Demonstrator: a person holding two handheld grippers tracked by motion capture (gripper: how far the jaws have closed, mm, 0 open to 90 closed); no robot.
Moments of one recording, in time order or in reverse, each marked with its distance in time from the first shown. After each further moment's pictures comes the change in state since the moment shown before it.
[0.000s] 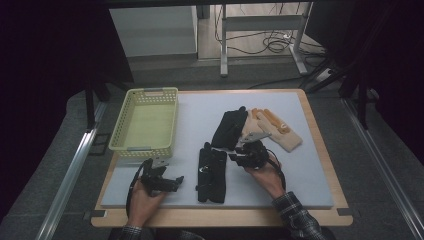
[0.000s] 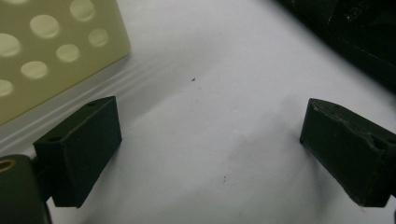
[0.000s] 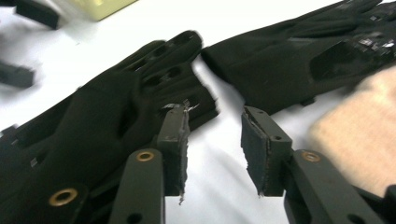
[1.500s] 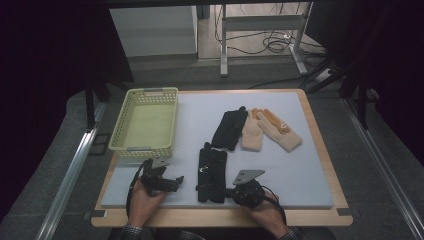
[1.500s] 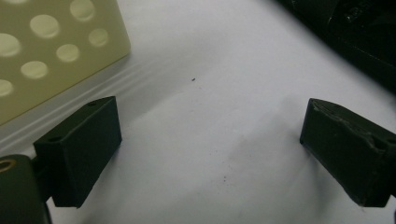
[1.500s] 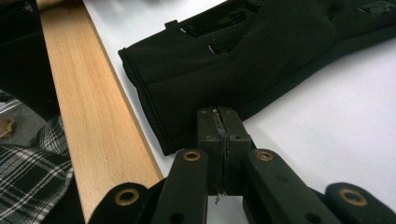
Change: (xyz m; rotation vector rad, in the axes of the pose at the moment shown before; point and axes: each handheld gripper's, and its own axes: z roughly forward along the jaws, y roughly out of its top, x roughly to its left) left arm 0.000 0.000 0.000 -0.005 0.000 -0.006; right arm 0.084 -0.064 -0.020 0.059 0.196 -0.114
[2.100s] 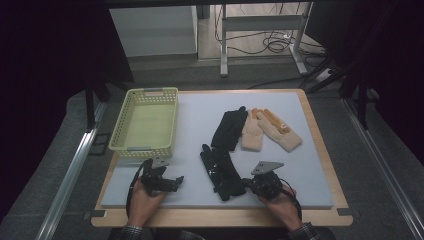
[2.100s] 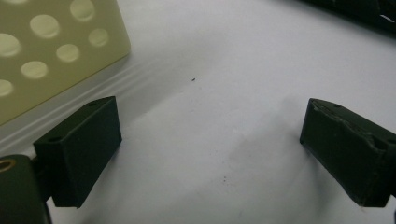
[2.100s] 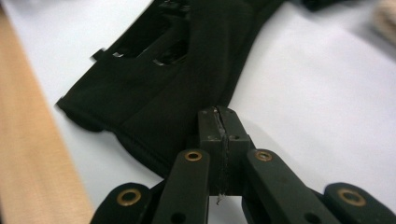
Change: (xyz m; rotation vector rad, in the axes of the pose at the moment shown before) left arm 0.000 0.000 0.000 -0.001 0.000 -0.001; right arm -0.039 -0.016 -0.029 0.003 -0.129 0.057
